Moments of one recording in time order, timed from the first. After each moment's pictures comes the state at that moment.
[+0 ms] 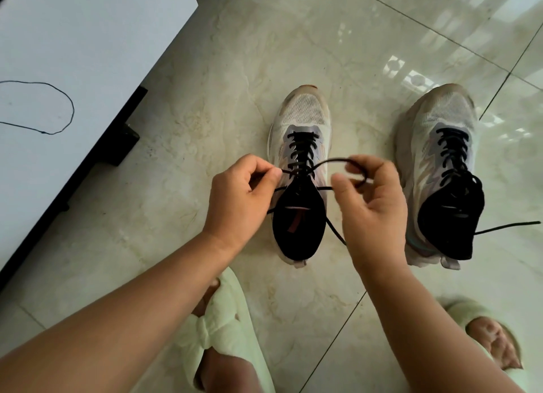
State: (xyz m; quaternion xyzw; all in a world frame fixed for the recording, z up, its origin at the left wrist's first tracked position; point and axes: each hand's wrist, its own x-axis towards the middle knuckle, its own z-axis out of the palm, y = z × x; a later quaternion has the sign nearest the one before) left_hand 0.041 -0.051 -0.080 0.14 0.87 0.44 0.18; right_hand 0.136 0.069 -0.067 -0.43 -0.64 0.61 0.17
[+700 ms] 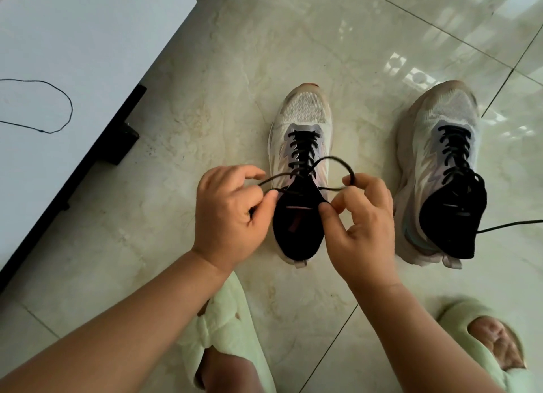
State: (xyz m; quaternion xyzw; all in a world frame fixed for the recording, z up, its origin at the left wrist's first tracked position) left_hand 0.046 -0.076 -0.082 0.37 0.89 0.27 0.01; right_hand 0.158 0.059 -0.090 -0.33 -0.84 0.40 0.14
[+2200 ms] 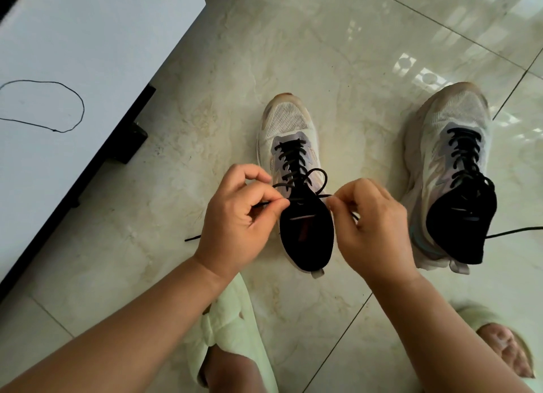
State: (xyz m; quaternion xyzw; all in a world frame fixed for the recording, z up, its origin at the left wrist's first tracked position) left_hand 0.056 -0.073 -0.074 0.28 0.86 0.41 0.09; right_hand 0.153 0.077 -0.080 -0.25 -0.88 0.38 0.09
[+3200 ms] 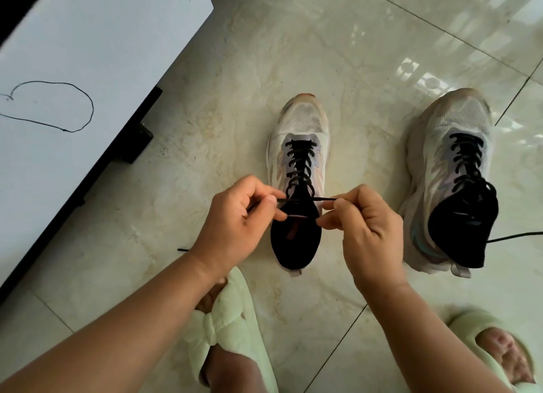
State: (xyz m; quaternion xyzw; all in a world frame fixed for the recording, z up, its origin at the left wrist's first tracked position) left_hand 0.052 -0.080 -0.068 0.17 0.81 0.49 0.27; right_hand 0.148 0.059 -0.077 -0.39 -0.67 0.63 0.11
